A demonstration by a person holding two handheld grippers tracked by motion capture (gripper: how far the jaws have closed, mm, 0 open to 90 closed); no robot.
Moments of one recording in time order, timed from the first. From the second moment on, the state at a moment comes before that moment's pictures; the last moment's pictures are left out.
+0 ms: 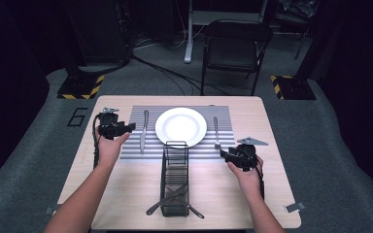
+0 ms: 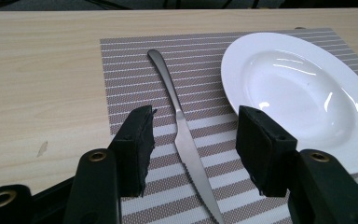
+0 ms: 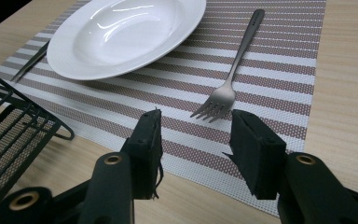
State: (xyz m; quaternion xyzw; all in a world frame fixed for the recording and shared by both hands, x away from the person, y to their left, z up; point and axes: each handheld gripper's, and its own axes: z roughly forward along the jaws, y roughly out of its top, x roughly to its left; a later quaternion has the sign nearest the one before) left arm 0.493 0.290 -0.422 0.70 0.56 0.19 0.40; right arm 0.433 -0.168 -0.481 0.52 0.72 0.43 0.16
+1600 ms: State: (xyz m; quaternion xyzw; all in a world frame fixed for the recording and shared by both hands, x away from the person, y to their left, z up) left arm 0.393 0.340 -0.511 0.74 0.52 0.20 0.38; right arm 0.432 -0.166 -0.491 0.52 0.74 0.40 0.18
